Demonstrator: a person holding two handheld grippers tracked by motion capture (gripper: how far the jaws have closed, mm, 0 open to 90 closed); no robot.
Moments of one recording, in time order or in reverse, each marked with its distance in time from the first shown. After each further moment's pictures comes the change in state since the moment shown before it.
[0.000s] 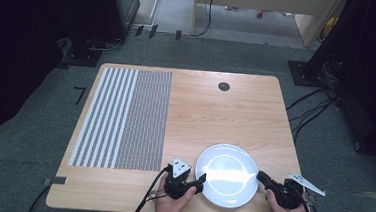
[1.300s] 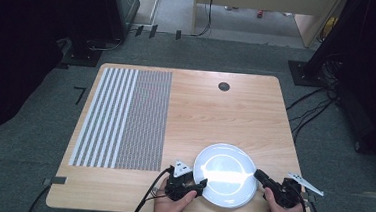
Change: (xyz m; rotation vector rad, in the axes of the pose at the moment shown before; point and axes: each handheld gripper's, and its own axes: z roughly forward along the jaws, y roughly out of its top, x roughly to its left) left arm 0.001 -0.006 -0.001 0.071 -0.076 0.006; right arm 0.000 -0.002 0.006 -0.021 0.045 0.076
